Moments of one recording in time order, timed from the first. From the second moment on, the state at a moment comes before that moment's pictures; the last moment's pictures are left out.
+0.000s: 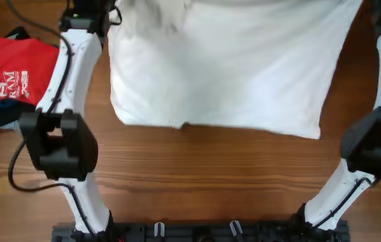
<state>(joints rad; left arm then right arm) -0.08 2.07 1.89 -0.14 0.08 -0.54 -0.30 2.10 2.05 -0.36 -0.08 0.18</state>
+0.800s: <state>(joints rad) -0.04 2.14 2.33 -1.66 0.27 -0.46 -0.29 2.11 2.16 -1.23 0.04 0.09</state>
